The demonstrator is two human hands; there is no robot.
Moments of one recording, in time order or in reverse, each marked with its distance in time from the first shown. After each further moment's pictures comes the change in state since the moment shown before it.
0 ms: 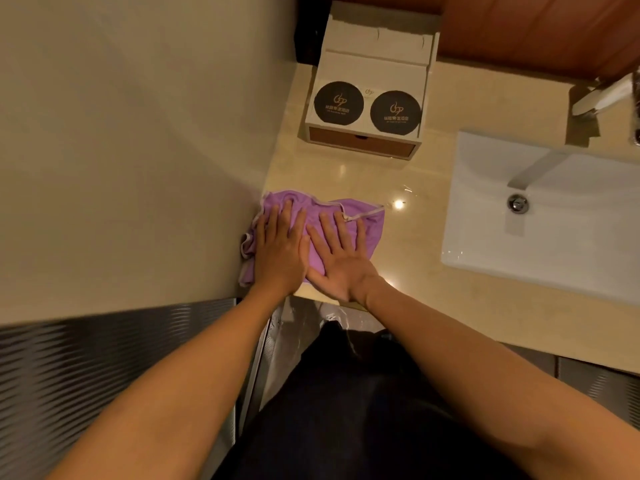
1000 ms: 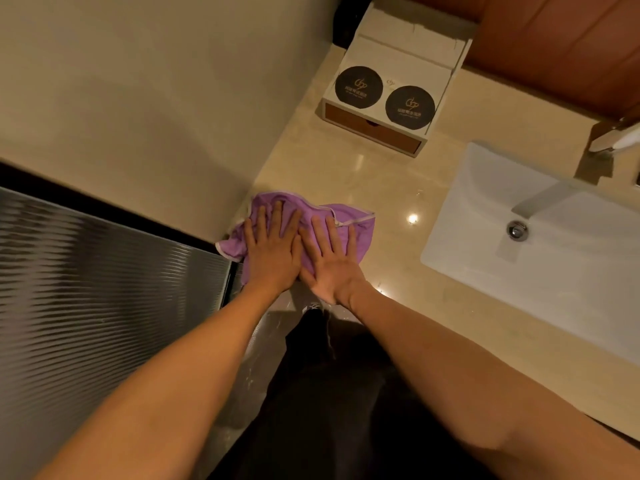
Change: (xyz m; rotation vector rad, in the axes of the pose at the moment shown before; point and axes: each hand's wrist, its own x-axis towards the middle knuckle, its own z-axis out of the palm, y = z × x) left_hand -0.057 0.061 0.002 0.007 -0.173 -0.399; right_hand -0.049 0.020 0.015 -0.111 -0.073 -0.203
